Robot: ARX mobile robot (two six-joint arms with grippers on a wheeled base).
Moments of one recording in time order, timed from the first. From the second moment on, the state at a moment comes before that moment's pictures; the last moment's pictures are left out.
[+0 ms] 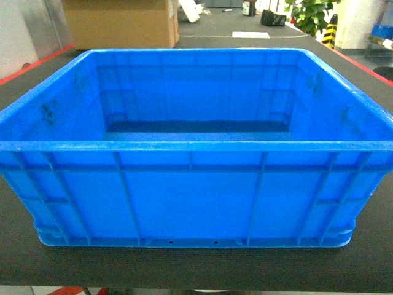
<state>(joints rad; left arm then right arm) -0.03 1.22 0.59 0.50 -0.10 -0.02 0.10 1.17 0.65 0.22 0.02 0.12</state>
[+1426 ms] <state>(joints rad) -0.10 1.50 0.87 0.20 -0.12 -0.08 0.20 1.54 0.97 0.04 0.06 0.17</state>
